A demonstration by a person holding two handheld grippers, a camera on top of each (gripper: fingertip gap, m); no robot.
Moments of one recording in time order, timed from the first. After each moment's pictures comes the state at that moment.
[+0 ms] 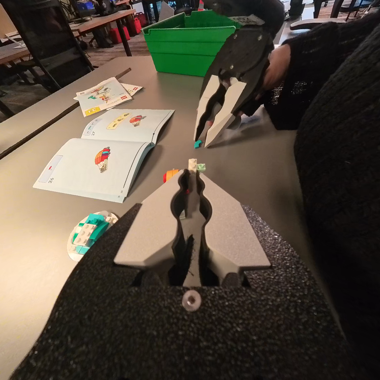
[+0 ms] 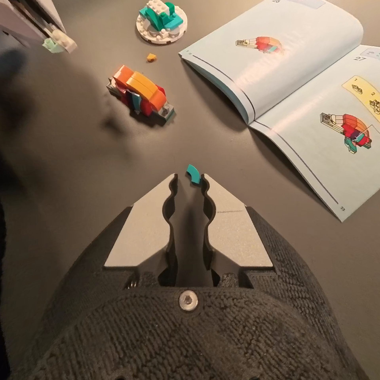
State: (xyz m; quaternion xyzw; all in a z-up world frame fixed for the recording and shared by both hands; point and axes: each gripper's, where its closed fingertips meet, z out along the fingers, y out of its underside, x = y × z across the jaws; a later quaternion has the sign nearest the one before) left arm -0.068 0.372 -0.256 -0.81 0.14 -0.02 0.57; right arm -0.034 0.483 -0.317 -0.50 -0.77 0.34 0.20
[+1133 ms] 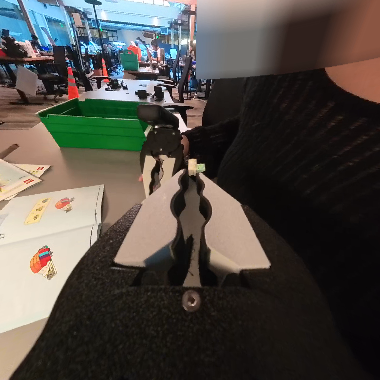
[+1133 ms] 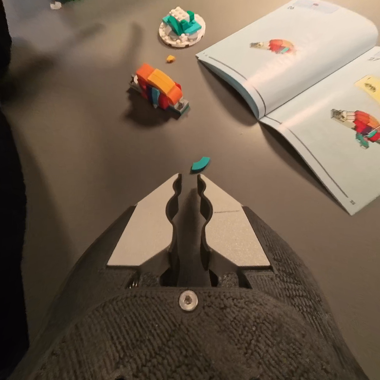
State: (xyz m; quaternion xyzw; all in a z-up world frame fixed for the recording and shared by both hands) left arm -0.041 0.367 -0.158 -0.69 0.29 -0.29 0.60; right arm -0.016 0.480 -0.311 -0.48 -0.77 0.38 0.18
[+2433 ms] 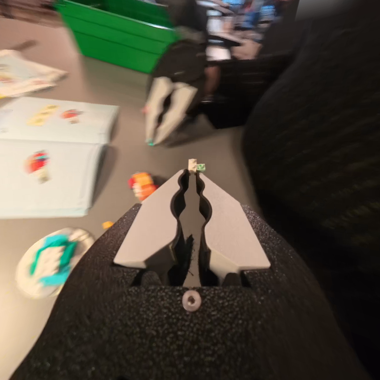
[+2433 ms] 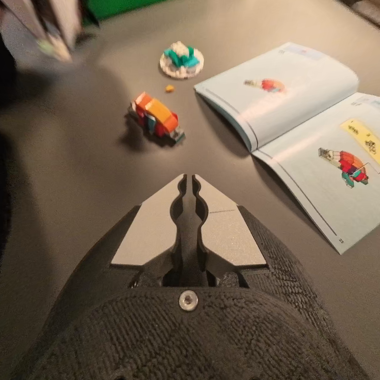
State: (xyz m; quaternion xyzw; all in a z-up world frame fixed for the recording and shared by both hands) left arm -0.058 0.361 -0.239 -0.81 0.19 -0.21 0.52; right arm -0.045 0.473 -0.300 -0.45 -0.77 0.40 0.22
